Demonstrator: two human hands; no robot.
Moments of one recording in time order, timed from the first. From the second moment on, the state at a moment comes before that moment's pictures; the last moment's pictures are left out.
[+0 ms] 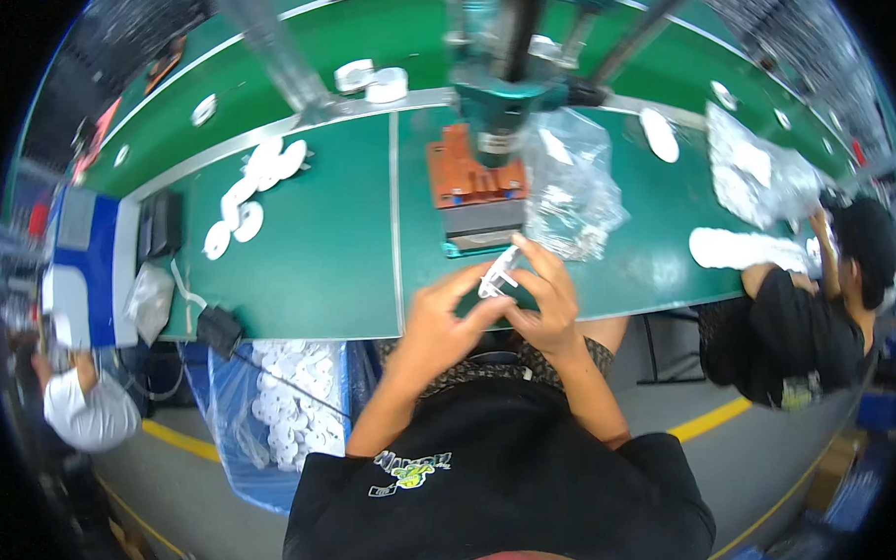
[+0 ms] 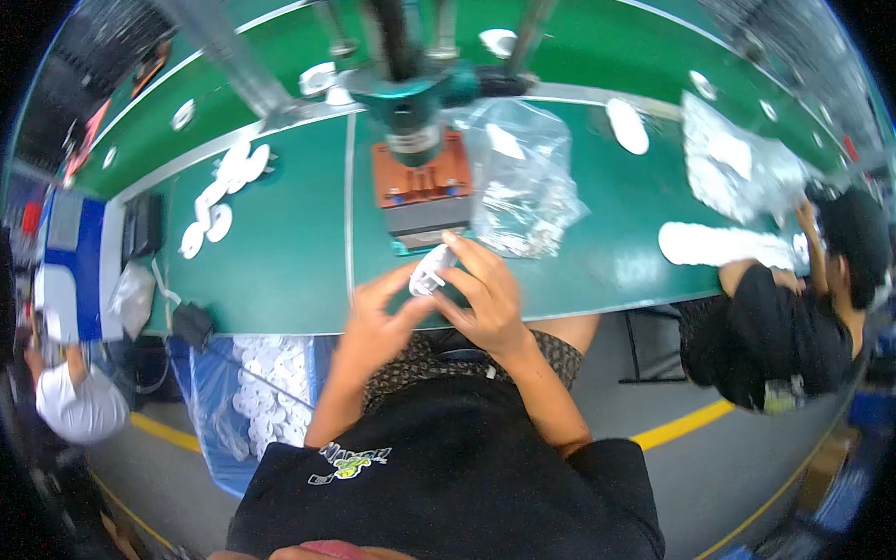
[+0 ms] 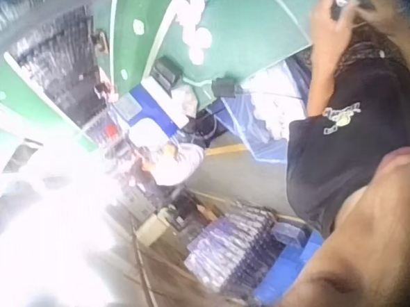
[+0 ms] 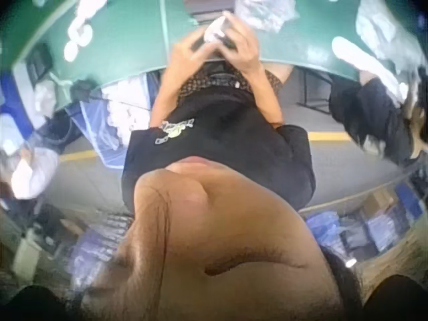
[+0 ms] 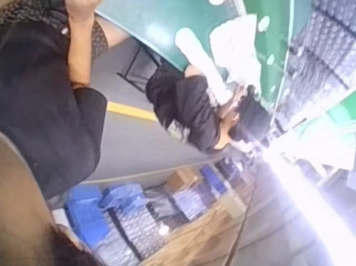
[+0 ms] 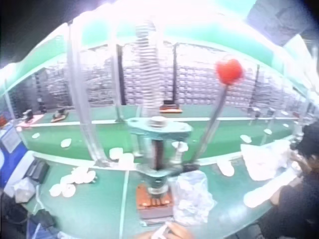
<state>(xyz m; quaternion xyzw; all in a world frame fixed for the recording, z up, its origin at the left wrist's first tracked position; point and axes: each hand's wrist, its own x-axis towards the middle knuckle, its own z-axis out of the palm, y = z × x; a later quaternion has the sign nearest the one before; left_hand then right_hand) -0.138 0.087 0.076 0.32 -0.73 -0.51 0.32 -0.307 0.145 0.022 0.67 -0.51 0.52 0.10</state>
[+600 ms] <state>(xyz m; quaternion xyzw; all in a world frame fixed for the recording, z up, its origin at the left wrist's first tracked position) 0.102 -0.190 -0.036 0.60 -0.69 0.09 0.40 -0.568 0.081 -0.016 0.31 -0.83 0.44 0.15</state>
